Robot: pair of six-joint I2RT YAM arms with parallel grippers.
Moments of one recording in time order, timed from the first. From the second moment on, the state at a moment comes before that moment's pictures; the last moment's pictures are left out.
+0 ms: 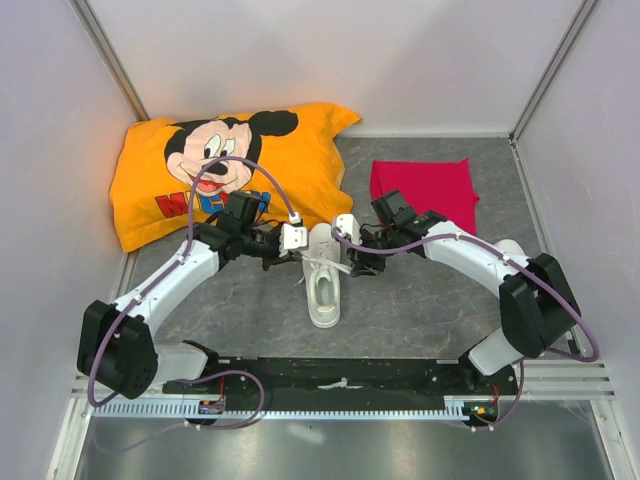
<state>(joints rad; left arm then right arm) -0.42 1.29 0.92 -0.51 0.77 0.94 0.59 1.55 1.06 -0.53 -0.65 -0.67</state>
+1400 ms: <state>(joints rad) -0.26 1.14 0.90 -0.83 0.68 1.21 0.58 1.58 1.10 -0.53 -0.66 -0.71</state>
